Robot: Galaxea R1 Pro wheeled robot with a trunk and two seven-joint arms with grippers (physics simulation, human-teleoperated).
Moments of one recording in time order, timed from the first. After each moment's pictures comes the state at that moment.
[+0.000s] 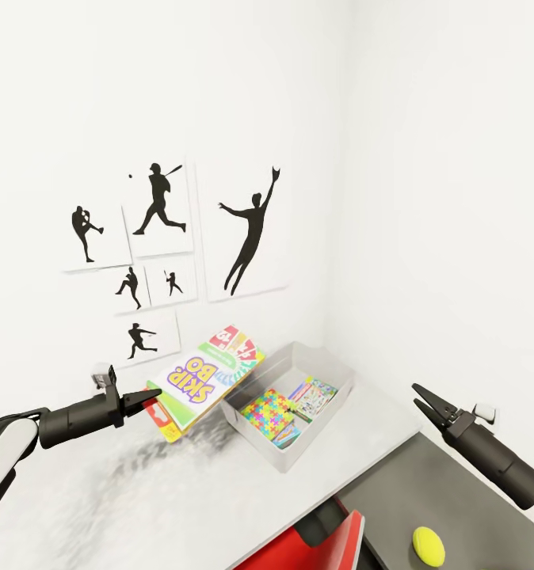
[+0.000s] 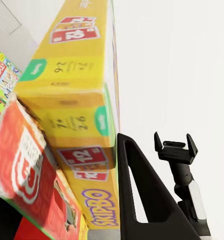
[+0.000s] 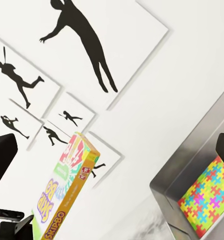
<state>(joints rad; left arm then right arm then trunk) -0.41 0.48 0.00 -1.28 1.15 1.03 -0.69 -0.14 -0.14 -0.51 -1.58 -0.89 0.84 0.67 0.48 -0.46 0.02</state>
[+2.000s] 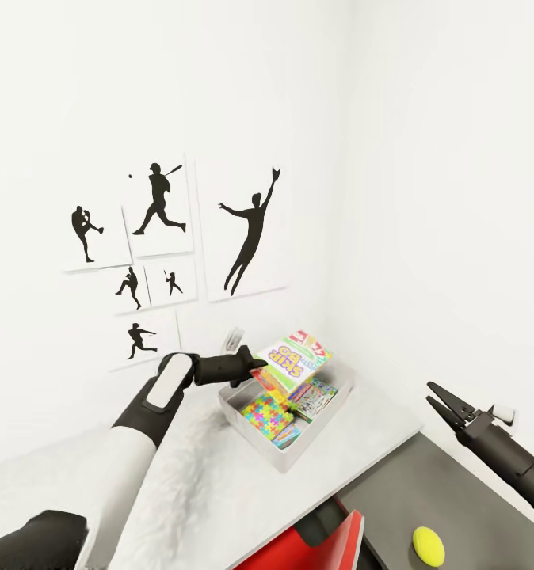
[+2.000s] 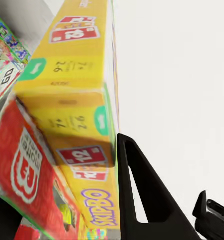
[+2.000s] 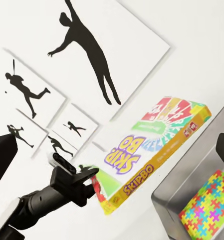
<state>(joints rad) -0.85 -0.08 -0.11 -0.81 1.09 0.94 -0.05 -0.15 -0.14 -0.57 -1.58 -0.90 0.84 0.72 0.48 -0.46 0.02</state>
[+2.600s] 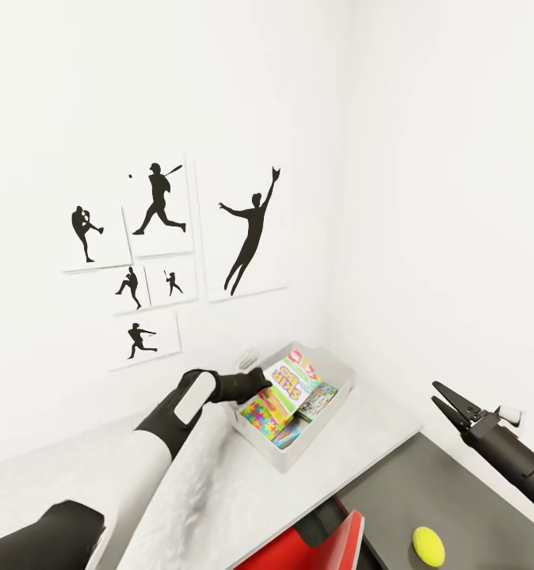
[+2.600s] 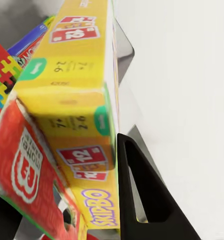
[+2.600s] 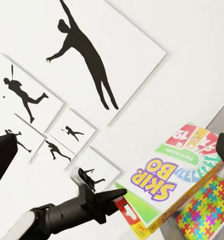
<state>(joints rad) -0.86 -0.12 -0.25 -0.64 0.91 0.72 -0.08 -0.15 -0.14 -0.59 -1.58 -0.90 0.84 0.72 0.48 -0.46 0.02</state>
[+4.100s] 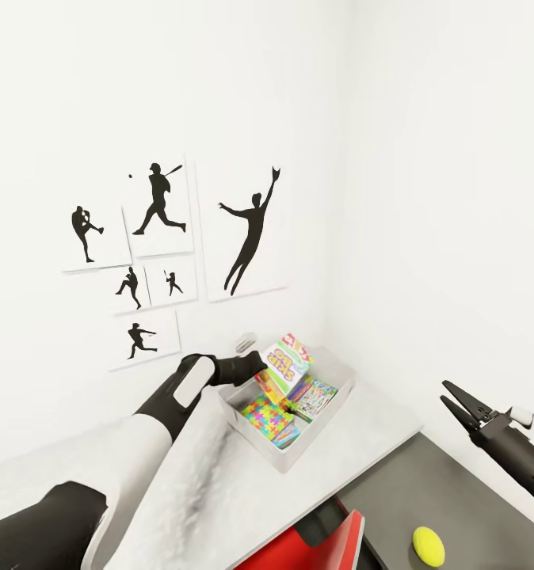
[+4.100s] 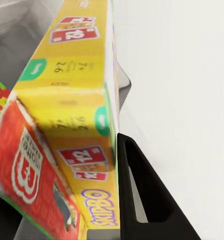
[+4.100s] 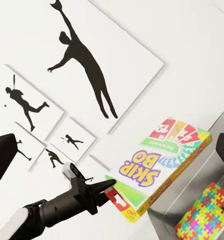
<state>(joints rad) -0.93 -0.12 -0.25 -0.63 0.90 0.67 -0.05 -0.15 -0.14 -0.63 -1.58 -0.90 0.84 0.73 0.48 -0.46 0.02</state>
